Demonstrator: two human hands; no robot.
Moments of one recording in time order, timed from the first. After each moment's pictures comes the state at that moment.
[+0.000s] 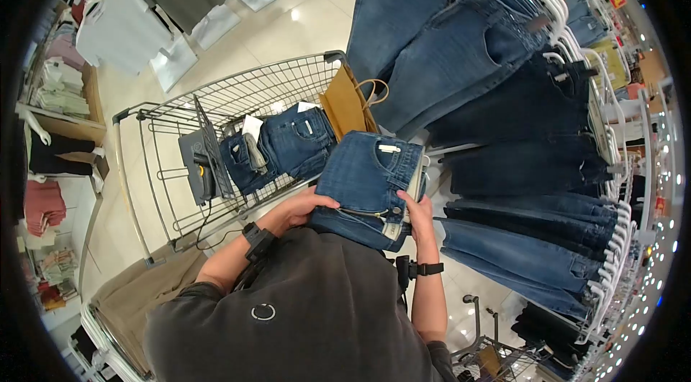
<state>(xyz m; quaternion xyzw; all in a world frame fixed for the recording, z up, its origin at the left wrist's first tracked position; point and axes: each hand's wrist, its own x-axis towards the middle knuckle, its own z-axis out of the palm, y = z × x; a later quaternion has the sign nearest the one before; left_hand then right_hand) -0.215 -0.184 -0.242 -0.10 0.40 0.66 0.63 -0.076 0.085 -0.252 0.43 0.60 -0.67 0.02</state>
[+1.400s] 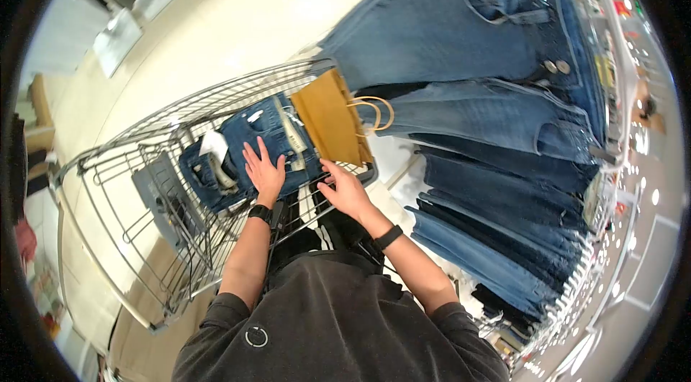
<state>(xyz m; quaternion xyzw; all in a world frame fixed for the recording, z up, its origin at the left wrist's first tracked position) -0.357 -0.181 -0.479 -0.07 0.95 0.24 0.19 -0.311 0.006 -0.319 0.15 0.84 -0.46 0.23</state>
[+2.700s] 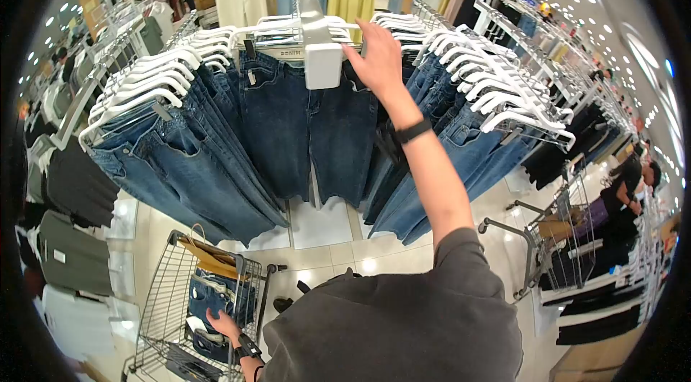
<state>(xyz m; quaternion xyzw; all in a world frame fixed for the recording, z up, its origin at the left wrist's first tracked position) -0.218 -0.131 -0.365 -0.07 0.89 0.44 0.00 0.000 0.459 0.065 0.23 0.81 0.10 -0.52</state>
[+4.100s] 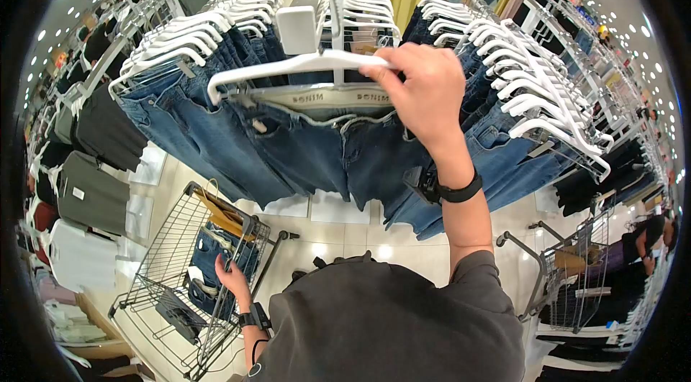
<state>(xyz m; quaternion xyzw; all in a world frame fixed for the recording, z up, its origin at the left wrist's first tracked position) -0.146 -0.080 -0.317 0.06 0.86 0.50 -0.05 0.061 0.333 0.103 0.20 0.86 0.08 -0.47</state>
